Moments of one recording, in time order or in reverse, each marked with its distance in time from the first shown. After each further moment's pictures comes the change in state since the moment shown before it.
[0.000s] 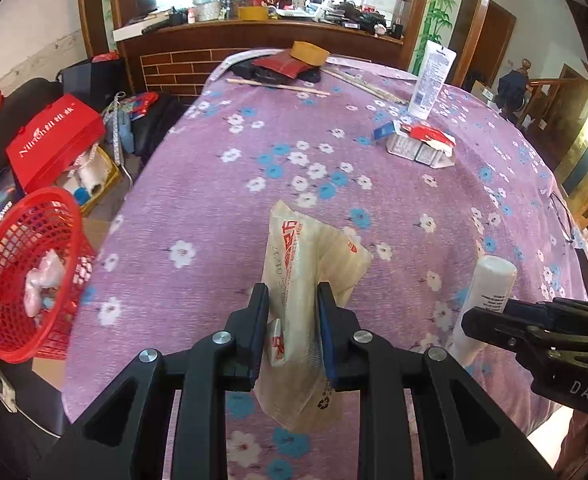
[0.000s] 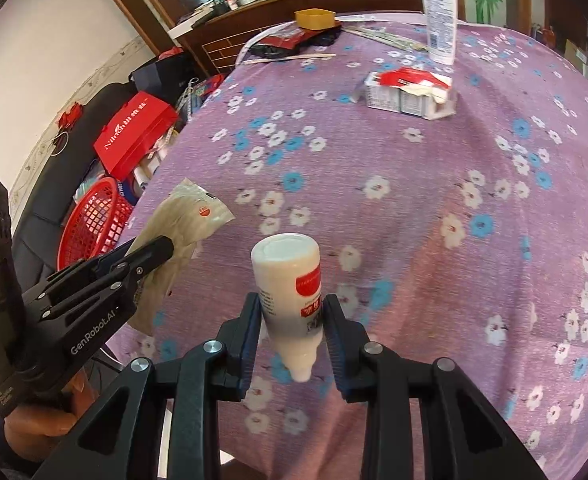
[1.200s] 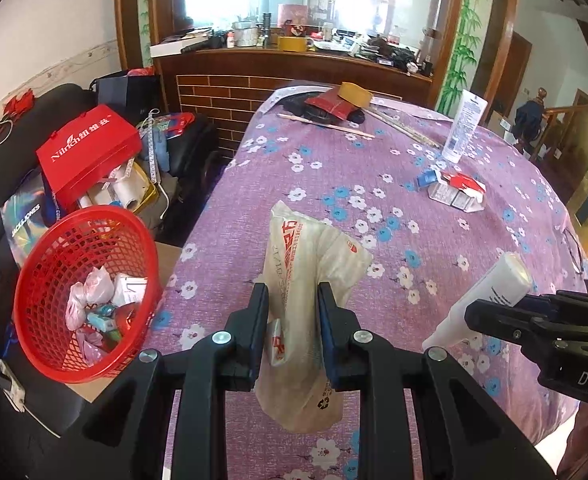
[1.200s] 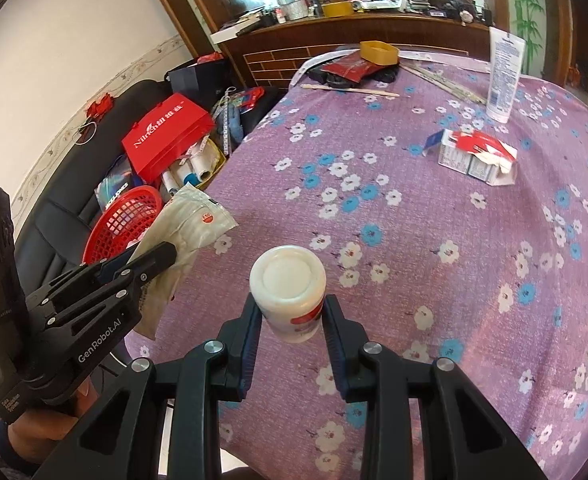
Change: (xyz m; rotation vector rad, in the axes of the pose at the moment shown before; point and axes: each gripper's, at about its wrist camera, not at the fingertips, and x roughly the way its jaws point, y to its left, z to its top) left arm -0.033 0.056 0.012 -0.062 -0.094 0.055; right arm 0.000 0.065 0.027 -0.112 -0.060 0.037
